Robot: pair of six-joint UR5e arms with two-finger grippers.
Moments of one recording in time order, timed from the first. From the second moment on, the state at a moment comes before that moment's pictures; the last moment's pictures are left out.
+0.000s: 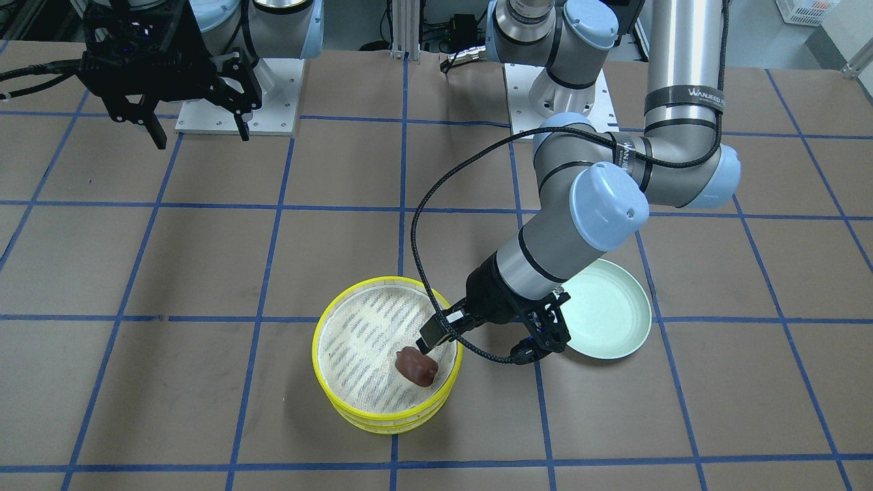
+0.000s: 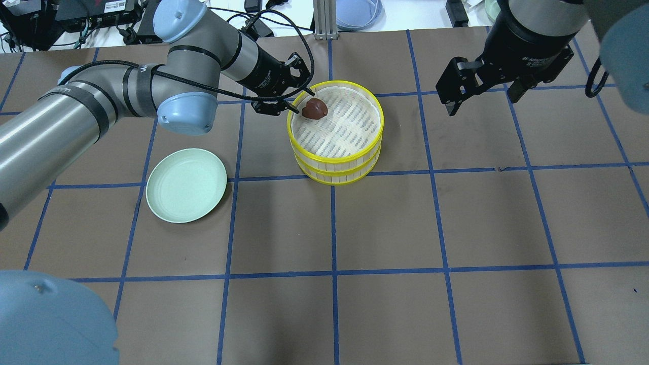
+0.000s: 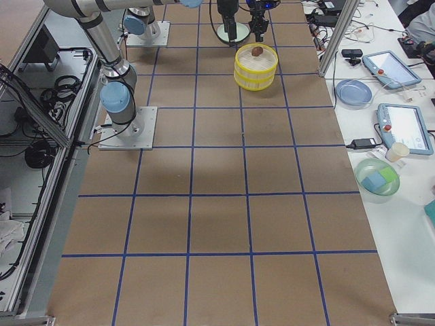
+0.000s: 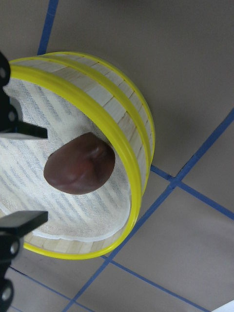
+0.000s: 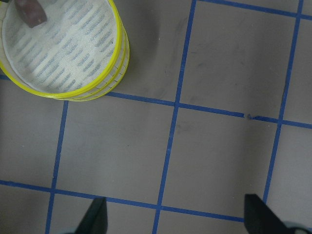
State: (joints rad) left arm -1.66 -1.98 -1.61 -0.88 1.08 -0.72; right arm 1.60 -1.65 1.56 -1.58 -1.57 -0.14
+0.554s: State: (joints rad) left arm -1.61 -1.93 -1.52 -1.00 1.26 -0.45; right arm 1.60 -1.64 1.56 -1.60 -1.57 -0.15
